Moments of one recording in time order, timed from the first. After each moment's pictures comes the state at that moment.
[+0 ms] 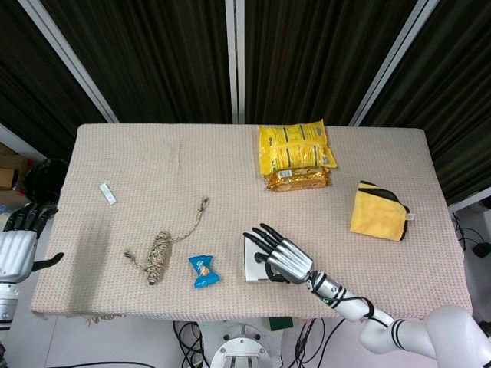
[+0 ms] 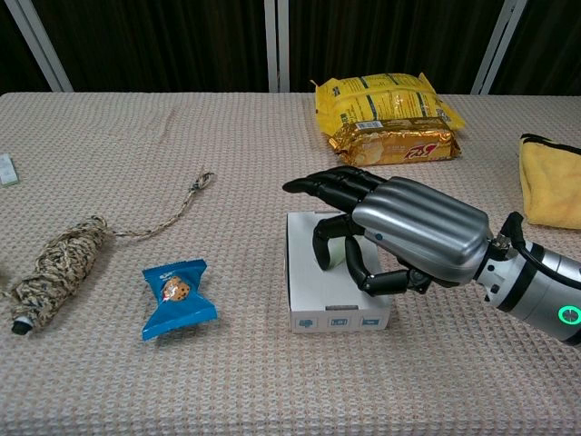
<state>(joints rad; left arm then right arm) -0.12 -1.16 -0.05 -1.45 1.46 1.43 -0.02 0.62 -1.80 -0.10 -1.09 -1.82 1.29 0.04</state>
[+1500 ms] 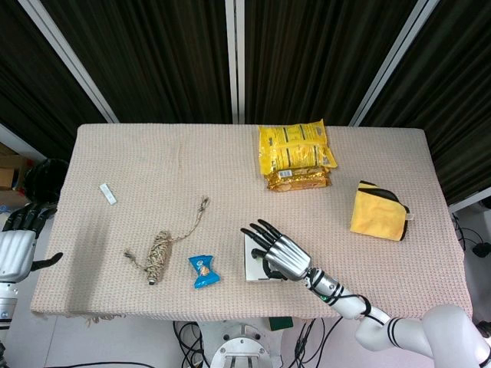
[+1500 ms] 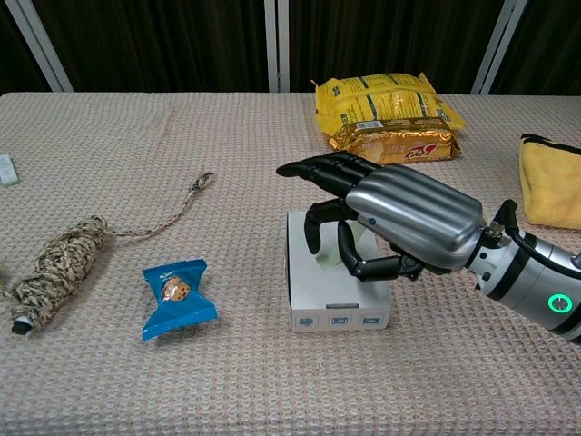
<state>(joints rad) -0.12 -1.16 -0.05 -1.43 1.45 1.42 -0.04 0.63 -1.82 -0.08 -1.07 -1.82 1.31 0.06</state>
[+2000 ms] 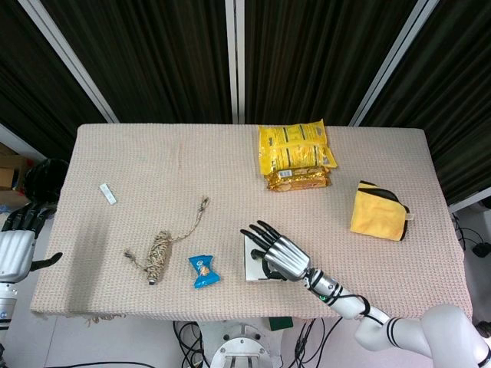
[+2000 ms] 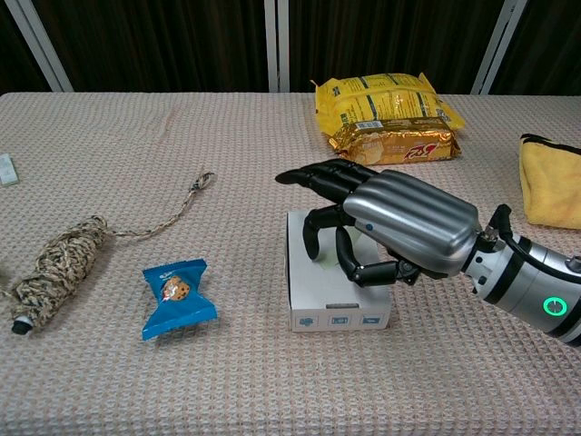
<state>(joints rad) -0.12 -1.16 -0.05 -1.43 1.45 1.43 -0.04 0.63 -1.82 -0.08 -1.07 -1.82 1.30 0.06</state>
